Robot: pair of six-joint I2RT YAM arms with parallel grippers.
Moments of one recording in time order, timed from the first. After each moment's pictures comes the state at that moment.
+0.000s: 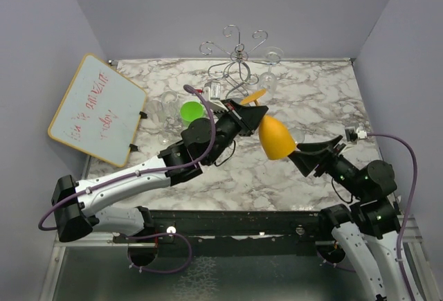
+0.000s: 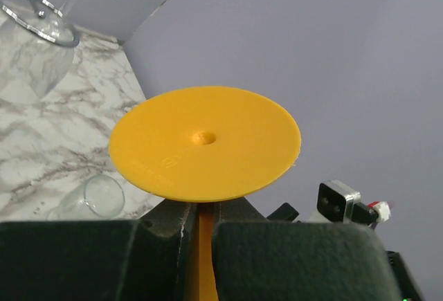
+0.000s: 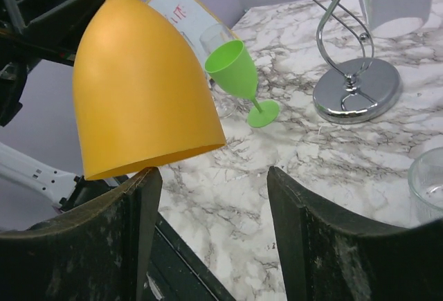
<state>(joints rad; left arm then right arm) -1.12 1.22 1.05 0.31 -0.44 -0.90 0.26 0.25 0.57 -0.24 -0.50 0.54</state>
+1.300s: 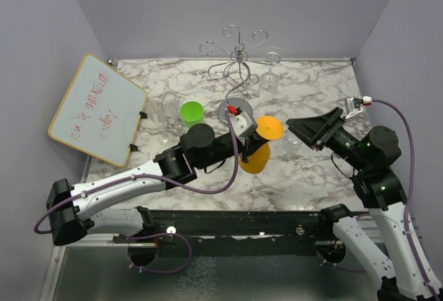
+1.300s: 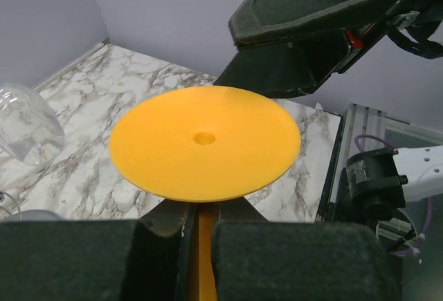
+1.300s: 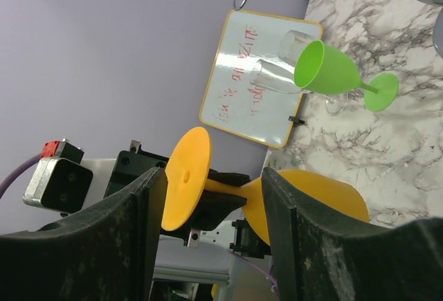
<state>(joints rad) -1.12 1.16 0.98 0.23 0.04 -0.05 0.26 0.58 0.86 -0.26 -0.48 1.14</state>
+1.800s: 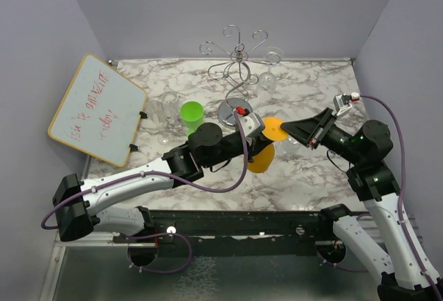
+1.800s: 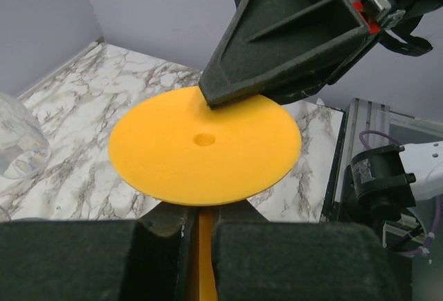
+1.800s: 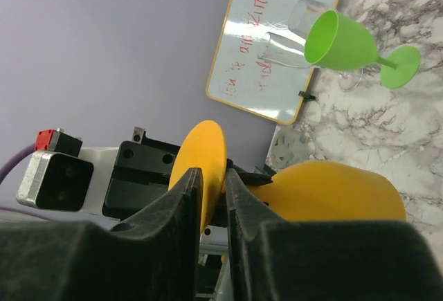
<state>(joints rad) -1.12 1.23 0.99 0.27 0.06 -0.03 0.26 0.64 0.82 -0.16 -0.62 1.17</state>
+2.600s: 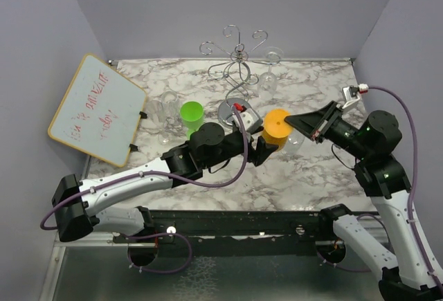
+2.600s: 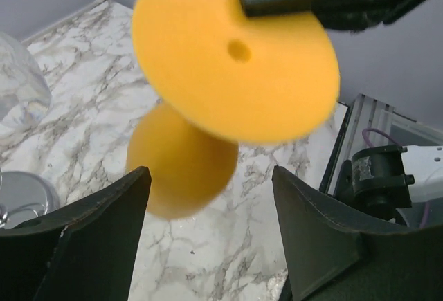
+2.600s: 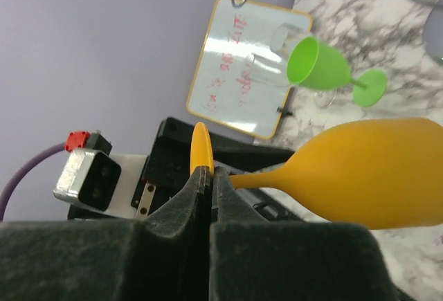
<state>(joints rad) -1.12 1.23 1.00 0.21 0.00 -0.12 0.26 0.69 0.95 -0.30 -0.55 1.10</state>
